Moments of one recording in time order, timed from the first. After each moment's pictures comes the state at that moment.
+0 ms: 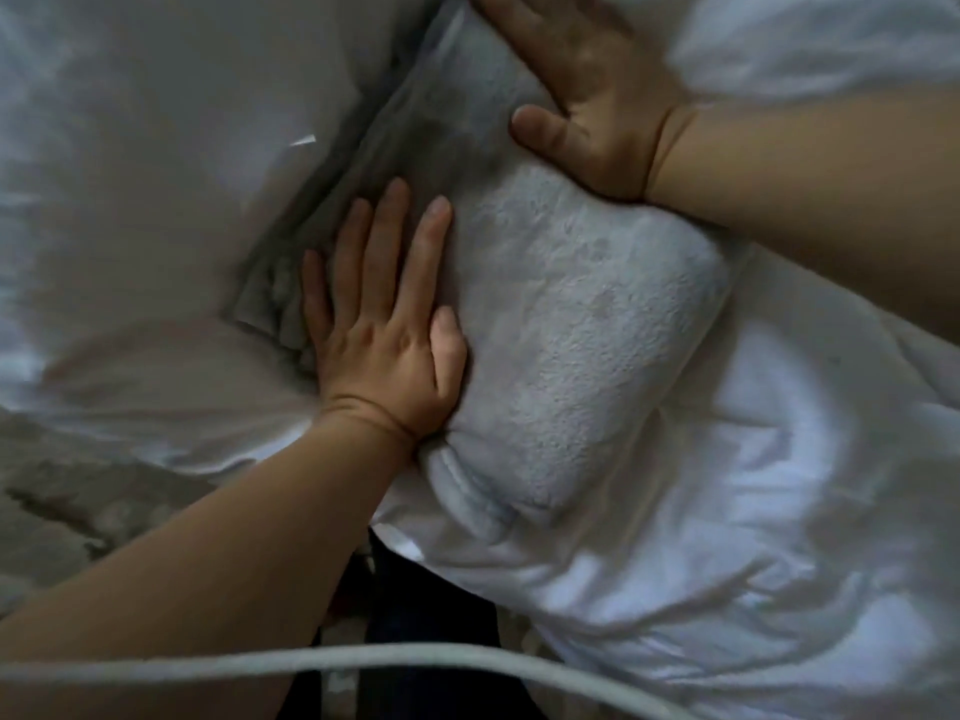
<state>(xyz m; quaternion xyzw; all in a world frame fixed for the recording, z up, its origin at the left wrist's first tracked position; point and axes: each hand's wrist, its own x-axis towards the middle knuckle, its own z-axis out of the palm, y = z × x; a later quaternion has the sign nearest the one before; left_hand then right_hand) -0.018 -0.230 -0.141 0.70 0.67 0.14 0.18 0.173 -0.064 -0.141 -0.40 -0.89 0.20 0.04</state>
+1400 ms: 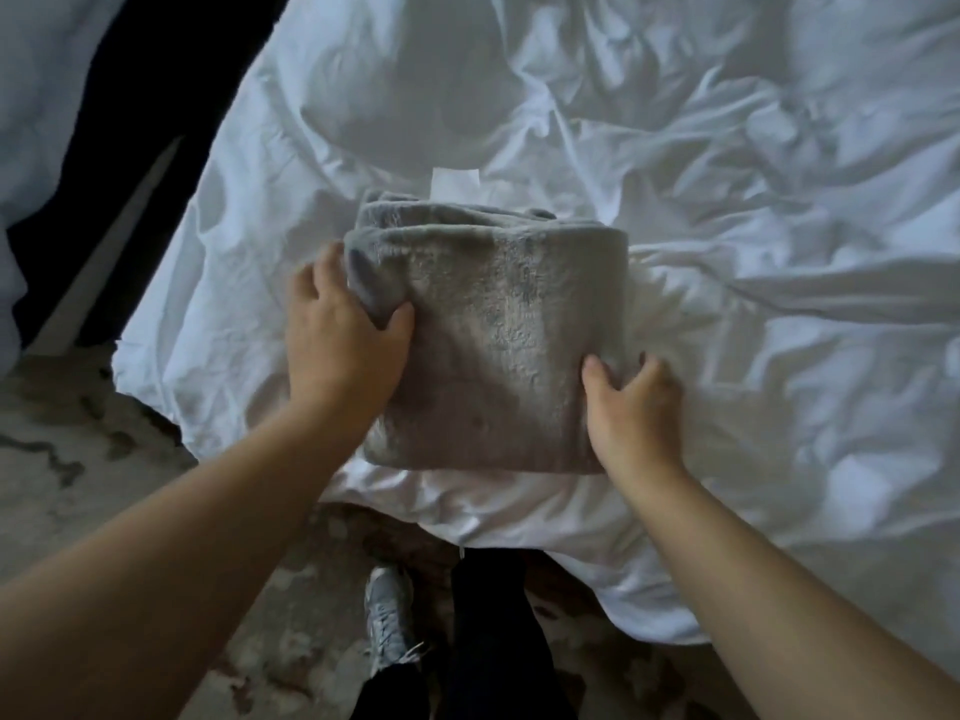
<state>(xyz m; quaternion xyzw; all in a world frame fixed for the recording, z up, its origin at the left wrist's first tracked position) -0.048 -0.202 0.007 0.64 0.70 0.14 0.29 0.143 -0.309 -0.008 -0.92 -0.21 0.28 0.18</state>
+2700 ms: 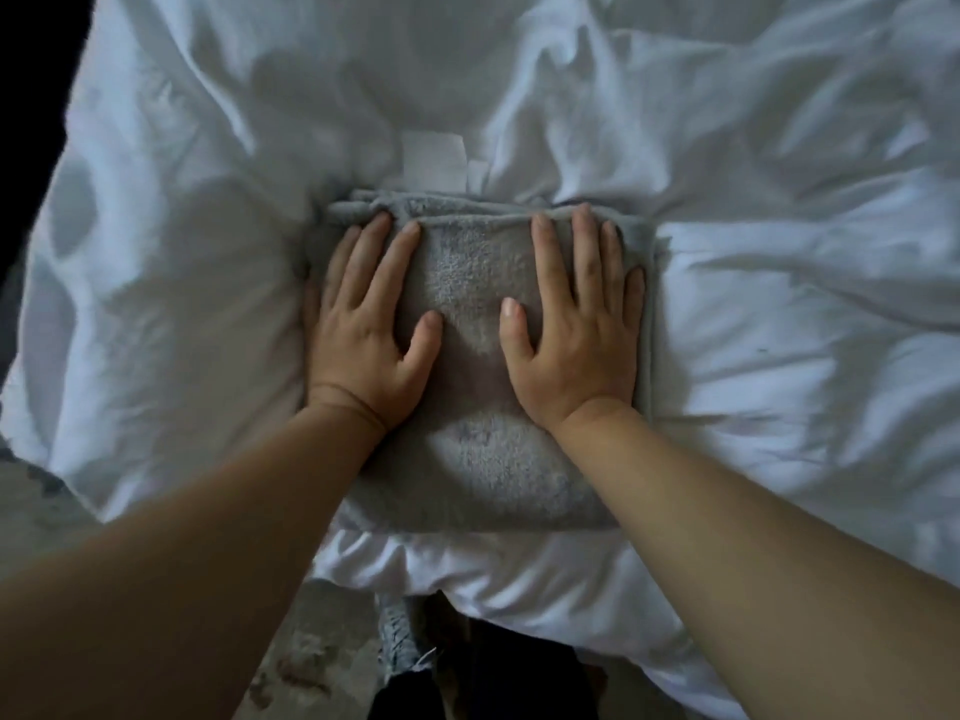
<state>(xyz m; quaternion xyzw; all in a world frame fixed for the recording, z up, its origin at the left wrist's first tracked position) -0.020 -0.148 -0.108 0.82 0.52 0.14 0.20 0.142 -0.209 -0.114 -0.82 -0.56 0.06 0.14</state>
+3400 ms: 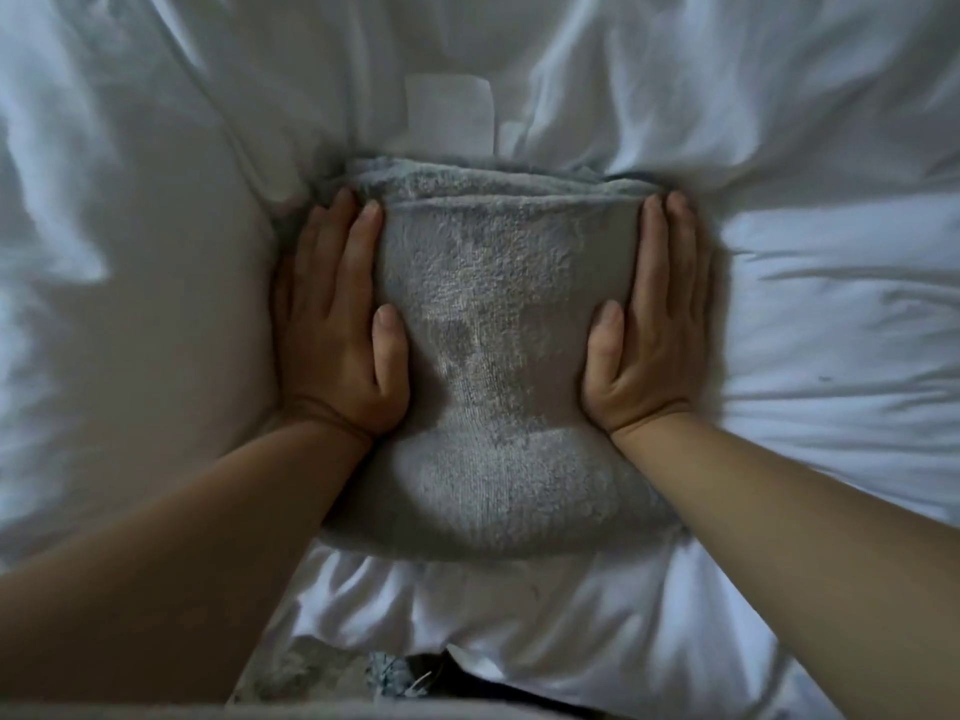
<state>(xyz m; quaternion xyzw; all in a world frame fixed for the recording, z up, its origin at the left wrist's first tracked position) -0.036 -0.140 -0.162 0.82 0.51 0.20 0.15 0.173 -0.214 -0.181 -0.79 -0.57 -0.01 0.24</state>
